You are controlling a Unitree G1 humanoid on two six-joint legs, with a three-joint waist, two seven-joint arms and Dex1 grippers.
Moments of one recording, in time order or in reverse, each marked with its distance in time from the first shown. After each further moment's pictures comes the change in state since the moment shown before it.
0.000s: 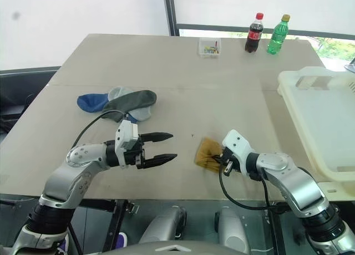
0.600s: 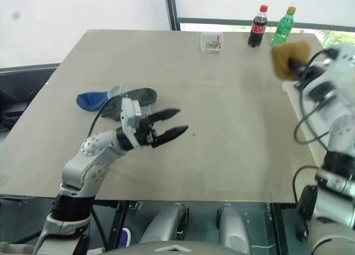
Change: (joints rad) left arm -0.161 -0.207 0.022 -0.017 -0.089 0.076 0.218; right arm -0.596 -0.003 -0.709 0.656 0.229 -0.042 -0.382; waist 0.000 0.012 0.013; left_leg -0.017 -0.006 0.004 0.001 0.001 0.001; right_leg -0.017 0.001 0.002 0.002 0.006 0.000
